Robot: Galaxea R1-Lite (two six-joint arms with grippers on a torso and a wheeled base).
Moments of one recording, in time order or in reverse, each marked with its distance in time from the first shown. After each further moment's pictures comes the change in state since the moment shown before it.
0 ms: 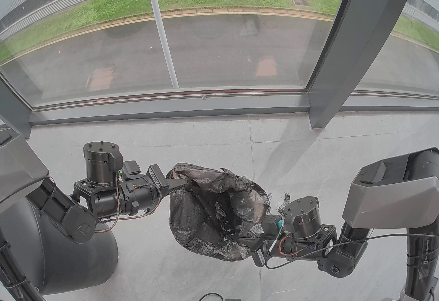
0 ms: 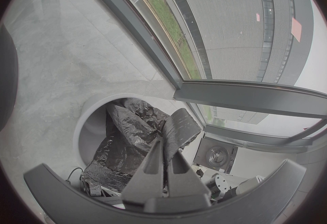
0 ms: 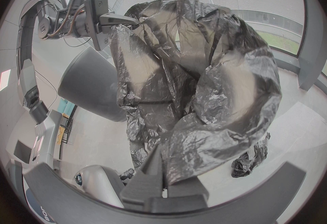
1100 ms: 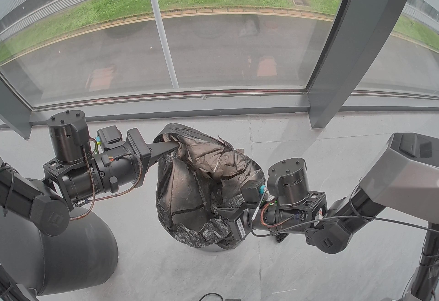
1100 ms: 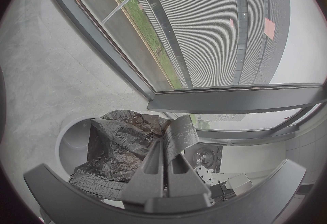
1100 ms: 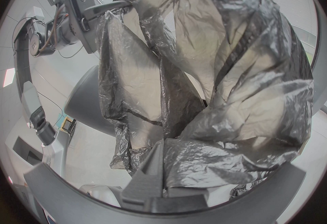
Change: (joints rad) left arm -0.001 -0.213 -0.031 0.002 -0.028 -0.004; right arm 0.033 -0.139 -0.293 0.339 0.014 -0.005
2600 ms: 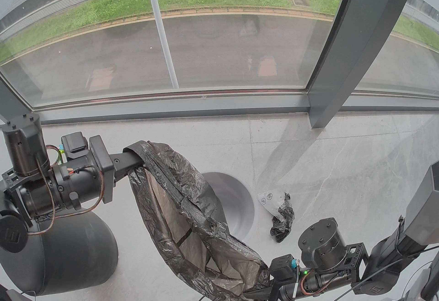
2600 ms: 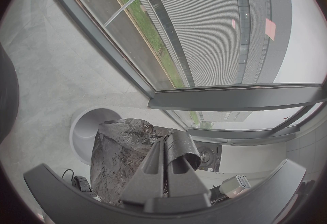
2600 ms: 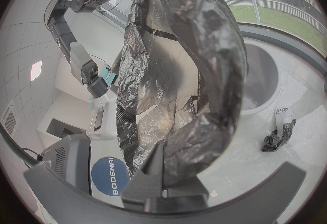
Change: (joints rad) left arm 0.000 -0.302 0.106 0.221 0.020 0.003; right arm 0.163 -0.216 0.491 0.011 0.165 0.000
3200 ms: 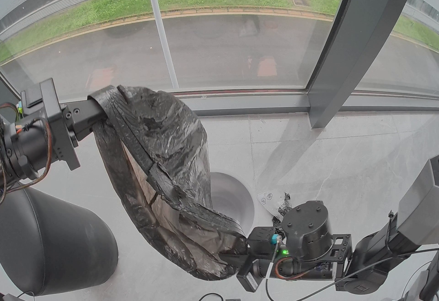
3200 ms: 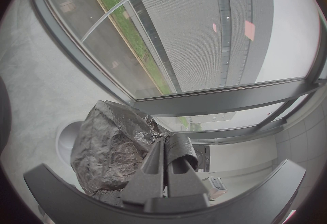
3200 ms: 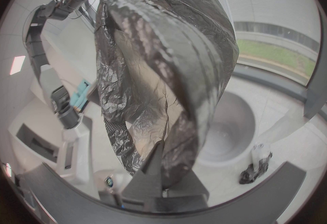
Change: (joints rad) left arm -0.029 -0.200 -0.217 0.250 0.001 -0.001; right arm 0.049 0.034 -0.177 -0.120 -0.281 0.019
